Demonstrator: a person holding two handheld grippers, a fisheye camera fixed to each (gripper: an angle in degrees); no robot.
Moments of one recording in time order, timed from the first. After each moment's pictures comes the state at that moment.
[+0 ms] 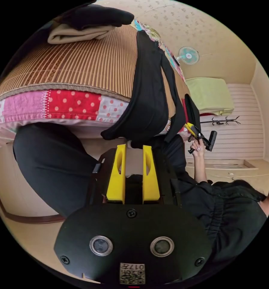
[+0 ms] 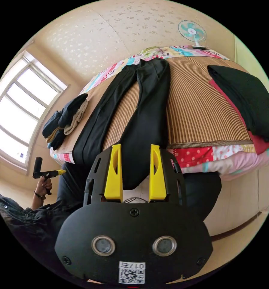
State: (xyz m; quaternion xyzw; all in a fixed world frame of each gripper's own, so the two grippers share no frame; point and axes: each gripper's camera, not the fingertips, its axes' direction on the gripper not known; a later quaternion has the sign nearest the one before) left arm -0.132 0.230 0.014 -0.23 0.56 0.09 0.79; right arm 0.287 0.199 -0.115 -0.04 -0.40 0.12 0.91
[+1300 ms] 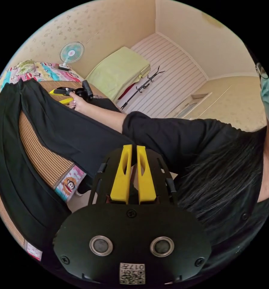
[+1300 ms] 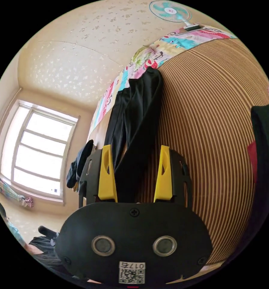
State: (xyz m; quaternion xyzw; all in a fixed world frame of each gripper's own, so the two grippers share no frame) left arm -0.053 0.140 -0.158 -0.04 0.75 0.34 0.57; right arm 0.420 -0.091 0.106 -0.07 -0.53 0.21 0.82
